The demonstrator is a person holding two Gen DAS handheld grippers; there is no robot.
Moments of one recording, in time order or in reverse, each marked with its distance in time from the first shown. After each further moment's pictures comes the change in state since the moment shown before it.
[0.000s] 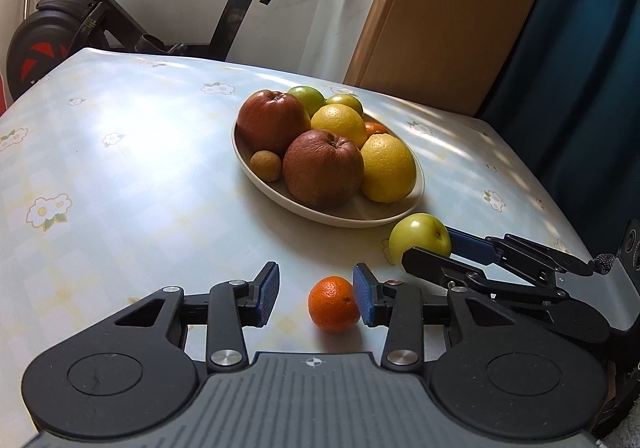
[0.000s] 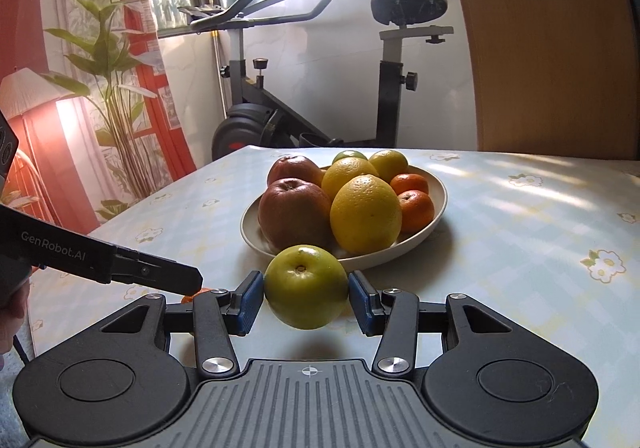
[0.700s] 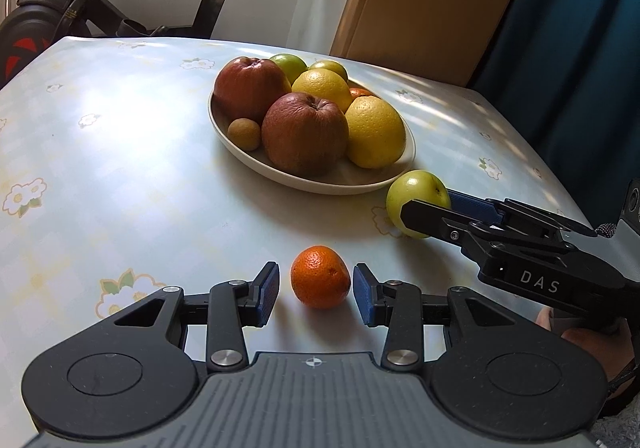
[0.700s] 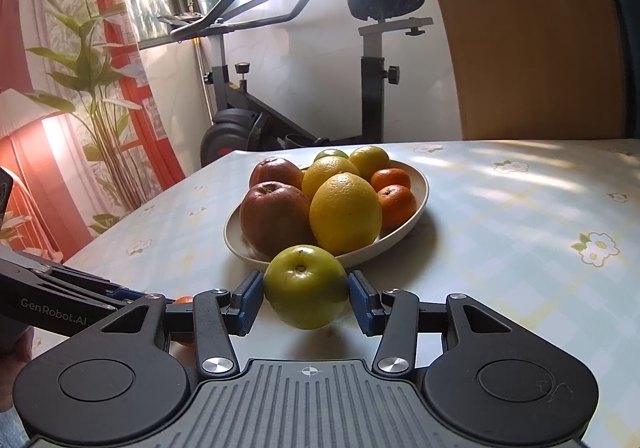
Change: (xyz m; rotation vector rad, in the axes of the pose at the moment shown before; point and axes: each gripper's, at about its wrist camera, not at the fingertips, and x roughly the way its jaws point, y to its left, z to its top) left arm 0.013 -0.008 -0.012 0.041 0.062 -0.022; right arm 0.002 -0.010 -0.001 0.058 0.000 -0.018
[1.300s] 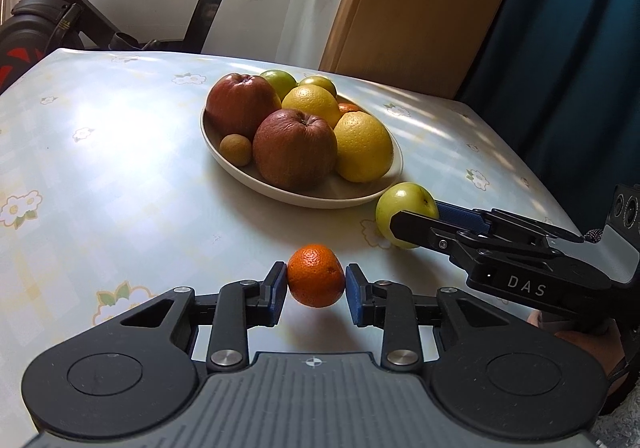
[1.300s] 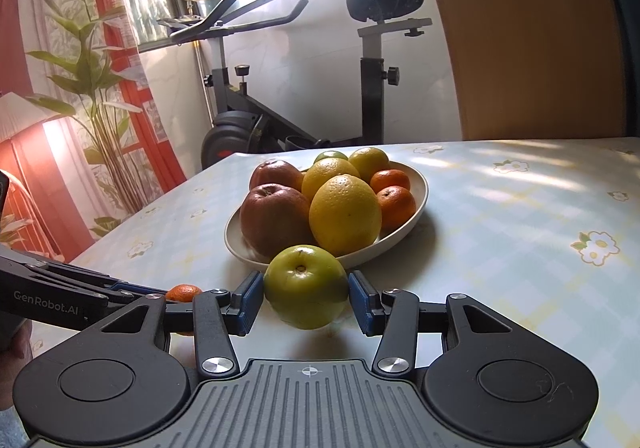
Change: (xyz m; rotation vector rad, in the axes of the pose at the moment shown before) left arm -0.008 0.001 -0.001 0.013 -0.051 -0.026; right arm -0.001 0.000 -0.001 0.006 -0.007 0.001
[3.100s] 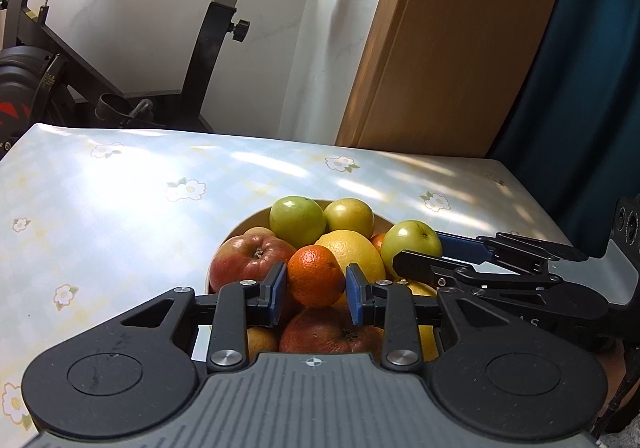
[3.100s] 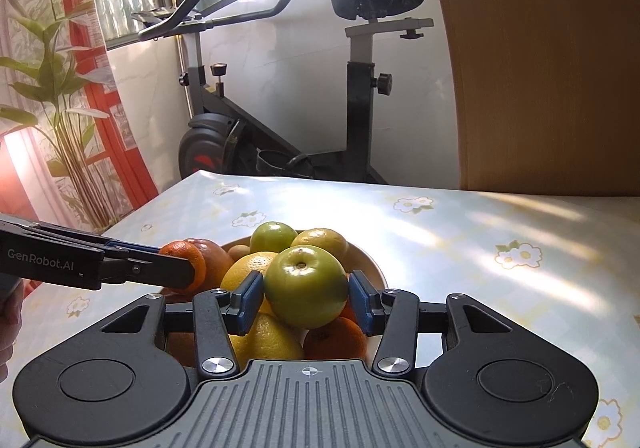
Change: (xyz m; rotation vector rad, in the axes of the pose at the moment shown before) left arm 0.067 0.024 0.122 0.033 -0.050 0.045; right arm 0.088 -0.052 0.091 -0.029 0.041 -0.022
